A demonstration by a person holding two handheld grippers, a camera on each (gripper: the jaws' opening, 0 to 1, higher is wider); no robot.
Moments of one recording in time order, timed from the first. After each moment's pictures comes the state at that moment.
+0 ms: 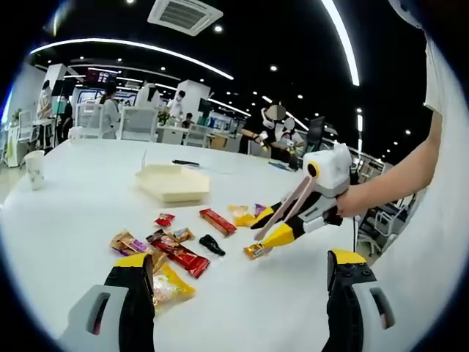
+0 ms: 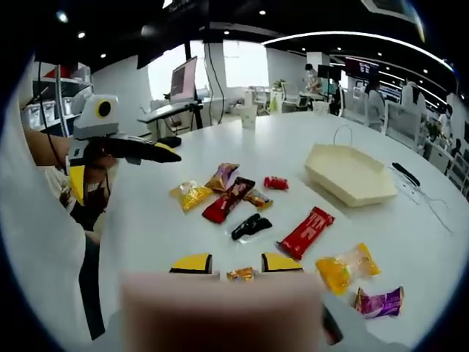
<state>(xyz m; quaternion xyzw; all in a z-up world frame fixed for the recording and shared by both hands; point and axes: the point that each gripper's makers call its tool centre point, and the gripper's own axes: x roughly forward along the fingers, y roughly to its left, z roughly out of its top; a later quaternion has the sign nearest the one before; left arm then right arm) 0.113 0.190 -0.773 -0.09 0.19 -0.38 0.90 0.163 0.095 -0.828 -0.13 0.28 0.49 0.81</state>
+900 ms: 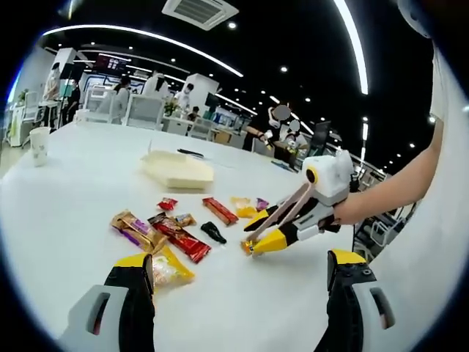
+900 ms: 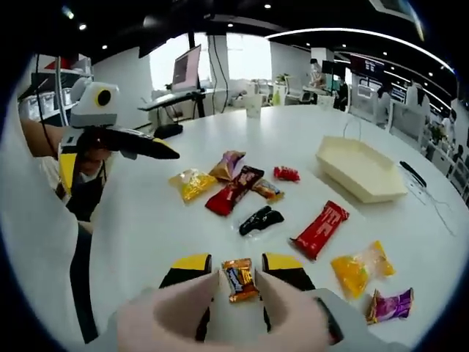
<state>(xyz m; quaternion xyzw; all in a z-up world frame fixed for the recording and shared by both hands) 0.109 0.197 -0.788 -0.12 0.22 -0.37 0.90 0.162 0.108 -0.840 -0.16 0.27 0.49 0.82</state>
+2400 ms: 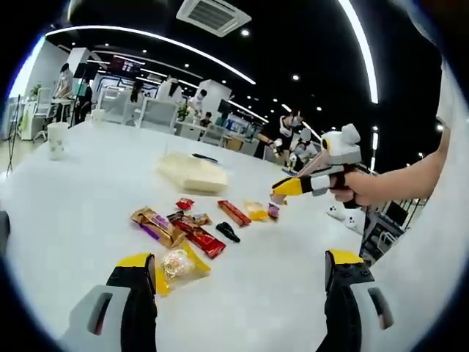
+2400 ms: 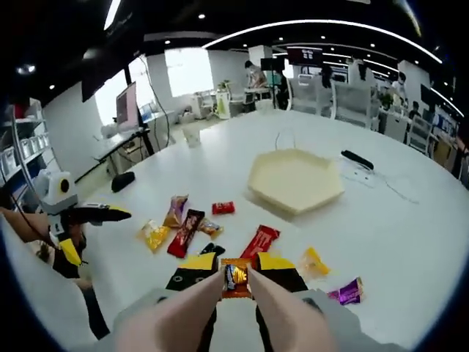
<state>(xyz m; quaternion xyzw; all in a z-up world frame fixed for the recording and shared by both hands) 0.110 0.221 -0.786 -0.14 0.21 -0.33 0.91 0.209 0.065 -0.759 -0.07 0.29 0.35 0.89</state>
